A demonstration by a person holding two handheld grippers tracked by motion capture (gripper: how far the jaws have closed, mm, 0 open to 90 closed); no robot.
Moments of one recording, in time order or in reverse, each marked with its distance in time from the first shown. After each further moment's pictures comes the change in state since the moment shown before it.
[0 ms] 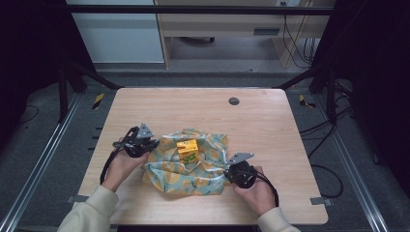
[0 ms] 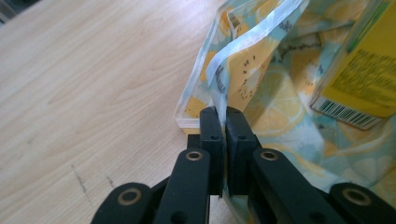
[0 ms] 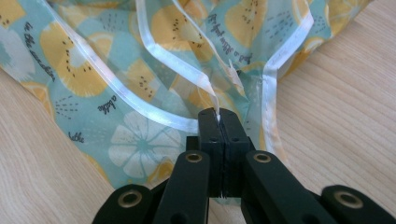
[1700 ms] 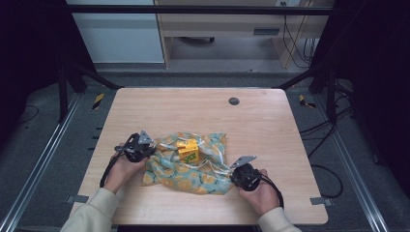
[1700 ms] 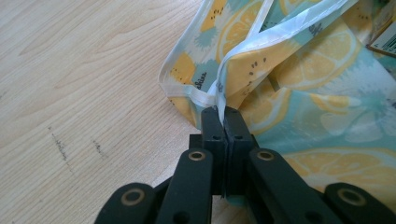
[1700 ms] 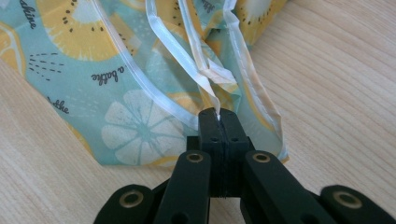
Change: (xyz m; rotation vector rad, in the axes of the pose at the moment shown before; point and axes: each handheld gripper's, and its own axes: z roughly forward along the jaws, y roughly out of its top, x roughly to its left) left arm 0.007 -0.030 0.025 0.087 0.012 0.008; right arm -0.008 -0.017 0.003 0.095 -0.019 0.022
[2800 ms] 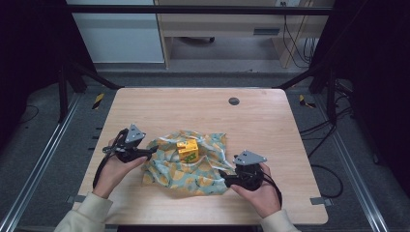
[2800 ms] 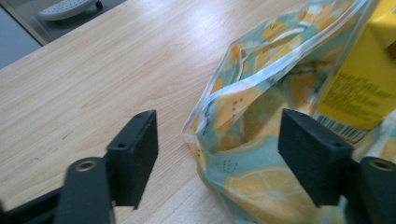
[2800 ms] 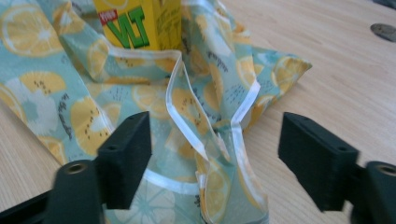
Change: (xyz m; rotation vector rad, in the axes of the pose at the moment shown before) left arm -0.008 0.017 -0.058 -0.210 0.046 -0.050; right arm 0.009 0.016 -0.033 -0.347 -0.039 -0.012
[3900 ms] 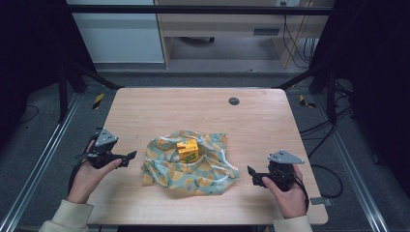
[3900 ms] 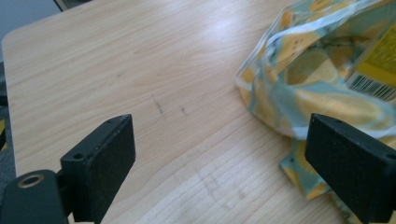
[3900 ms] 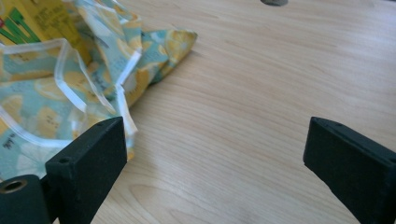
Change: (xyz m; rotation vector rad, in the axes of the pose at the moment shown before) left arm 0.041 -0.047 -0.042 0.019 0.043 -0.138; right arm -0.058 -0.036 -0.046 -0.018 -0.171 0.188
